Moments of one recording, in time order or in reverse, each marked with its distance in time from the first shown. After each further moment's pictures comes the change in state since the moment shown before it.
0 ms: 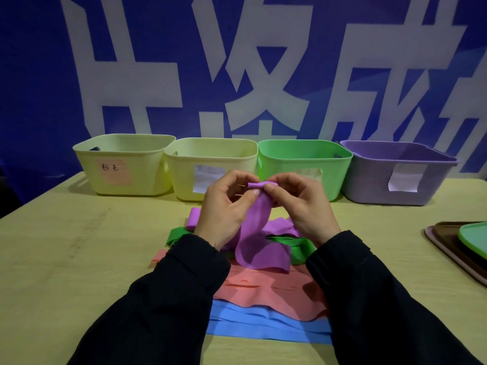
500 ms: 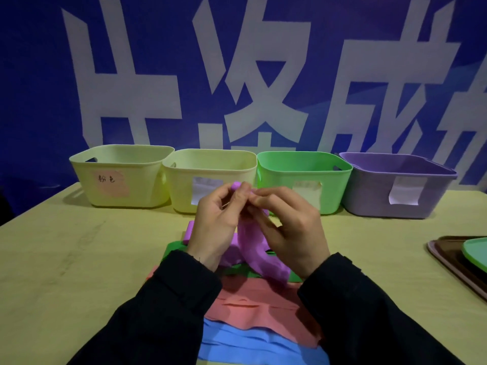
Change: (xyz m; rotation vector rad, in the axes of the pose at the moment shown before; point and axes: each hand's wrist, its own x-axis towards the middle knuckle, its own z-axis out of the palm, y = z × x) left_hand 0.002 0.008 0.001 -0.281 0.095 -0.193; right_hand -0.011 -0.004 0.016 -0.642 0.123 -0.714
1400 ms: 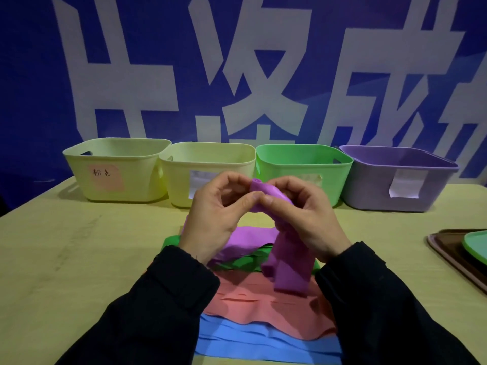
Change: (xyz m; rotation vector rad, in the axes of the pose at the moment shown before) left_hand -0.004 0.010 -0.002 0.040 -0.132 0.127; right_hand 0.012 -0.005 -0.022 0.824 -0.149 0.698
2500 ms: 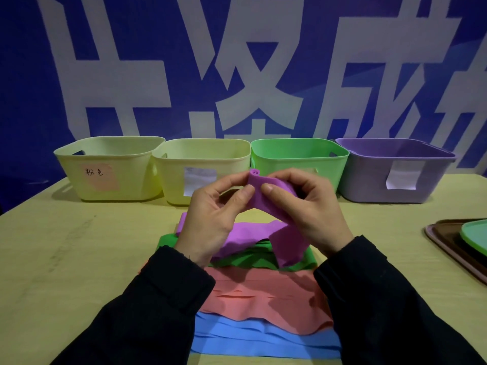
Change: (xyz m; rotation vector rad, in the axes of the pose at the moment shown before) left_hand -0.006 -0.008 0.003 -0.051 -0.024 -0.056; right_hand -0.001 -0.006 -0.009 -0.202 0.052 -0.144
